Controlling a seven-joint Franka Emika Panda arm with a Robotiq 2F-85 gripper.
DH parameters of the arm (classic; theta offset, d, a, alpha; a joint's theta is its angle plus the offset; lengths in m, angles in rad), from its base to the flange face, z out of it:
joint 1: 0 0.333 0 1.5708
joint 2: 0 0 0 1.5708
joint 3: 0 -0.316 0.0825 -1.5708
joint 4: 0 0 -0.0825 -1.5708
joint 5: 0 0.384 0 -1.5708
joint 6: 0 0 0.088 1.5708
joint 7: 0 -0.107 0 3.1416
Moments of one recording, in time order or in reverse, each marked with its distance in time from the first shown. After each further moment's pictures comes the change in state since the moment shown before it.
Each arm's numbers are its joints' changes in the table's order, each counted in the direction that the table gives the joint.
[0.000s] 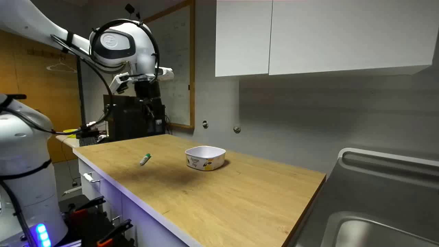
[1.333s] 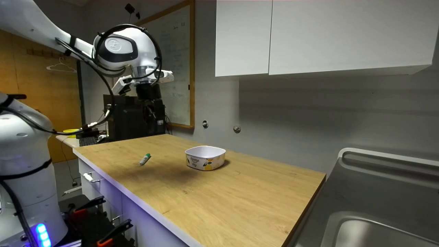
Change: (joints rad) arm 0.019 -0.024 -0.044 -0.009 -0.002 -0.026 -0.031
